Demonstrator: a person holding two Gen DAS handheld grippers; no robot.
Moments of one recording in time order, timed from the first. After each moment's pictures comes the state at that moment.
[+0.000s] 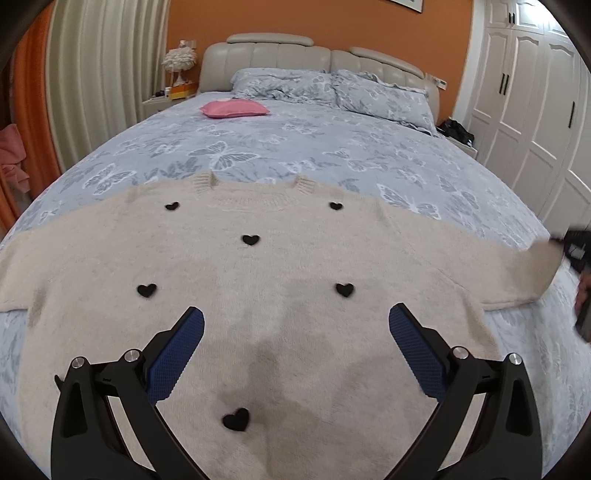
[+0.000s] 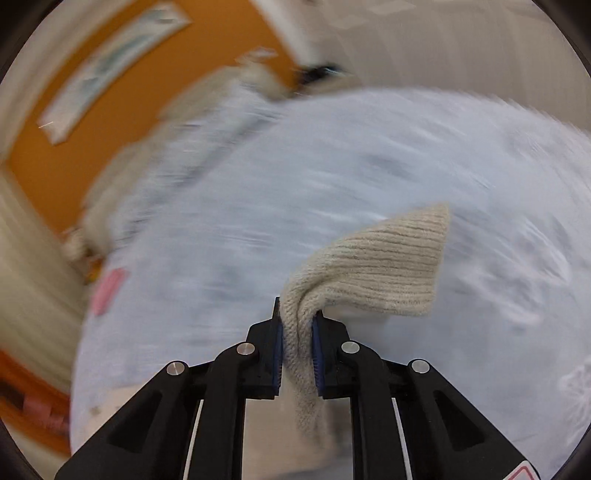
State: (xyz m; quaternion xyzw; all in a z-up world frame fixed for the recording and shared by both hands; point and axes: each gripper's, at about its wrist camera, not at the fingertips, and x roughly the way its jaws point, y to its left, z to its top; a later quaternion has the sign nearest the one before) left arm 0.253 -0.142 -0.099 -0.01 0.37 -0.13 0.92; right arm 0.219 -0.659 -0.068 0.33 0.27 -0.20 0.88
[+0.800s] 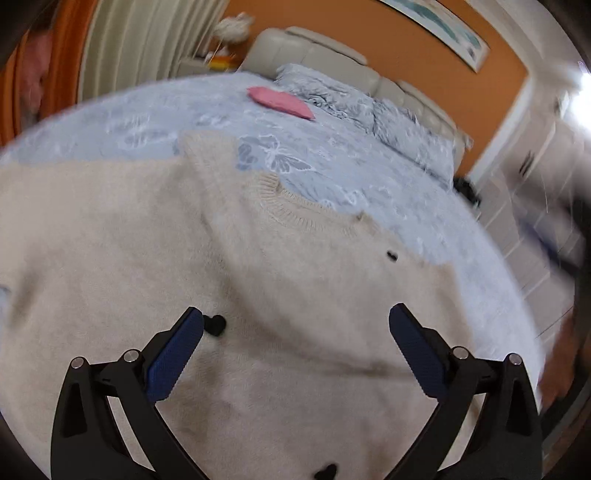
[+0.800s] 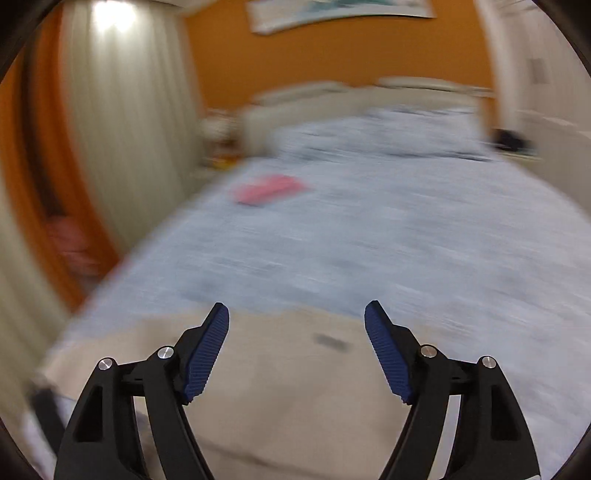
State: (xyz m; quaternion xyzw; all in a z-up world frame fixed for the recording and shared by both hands) left arm 0.321 -0.039 -0.119 -0.20 0.38 -0.13 0.89; right arm 0.319 -0.310 -0.015 0.09 0.30 -0.03 0.95
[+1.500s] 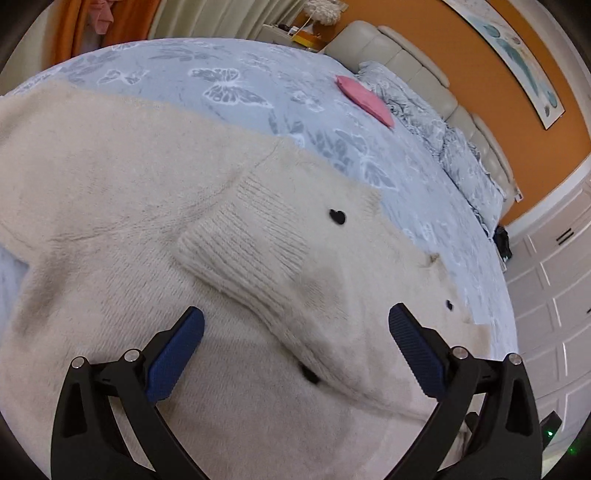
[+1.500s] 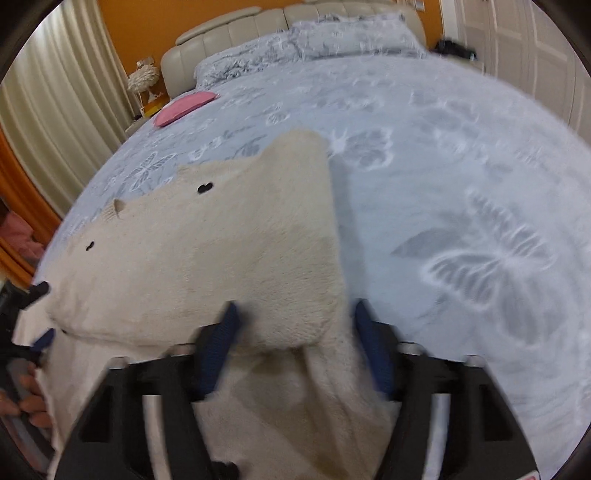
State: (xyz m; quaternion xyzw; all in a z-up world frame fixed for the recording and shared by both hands) left arm 0.356 0.028 -0.148 -0.28 0.42 -0.02 0.86; right arm 0.280 -0.358 -0.155 0.17 0.44 -0.08 0.88
